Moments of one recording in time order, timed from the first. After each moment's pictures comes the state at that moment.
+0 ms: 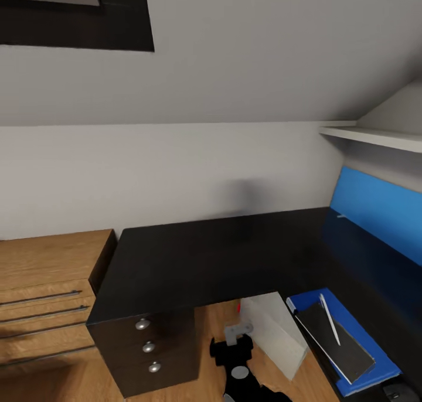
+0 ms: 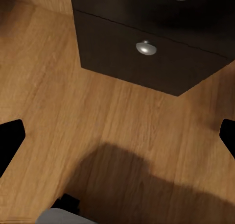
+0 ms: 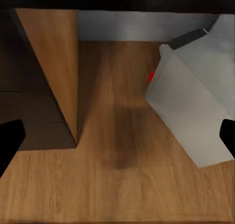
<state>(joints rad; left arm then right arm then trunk) 0.15 0.10 -0.30 -1.03 0.66 -0.08 0.39 -0.39 0.05 0.90 -0.90 -0.58 0.17 -0.64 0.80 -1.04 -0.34</state>
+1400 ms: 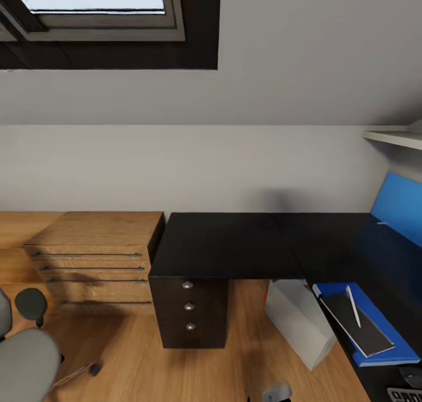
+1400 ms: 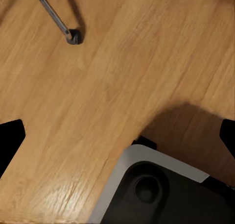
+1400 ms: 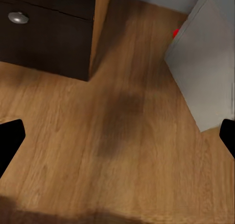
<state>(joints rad) 0.15 0.11 -0.27 -0.53 0.66 -0.30 0.25 -0.37 0.13 0.95 -0.02 -0.59 -0.51 -0.30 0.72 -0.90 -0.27</state>
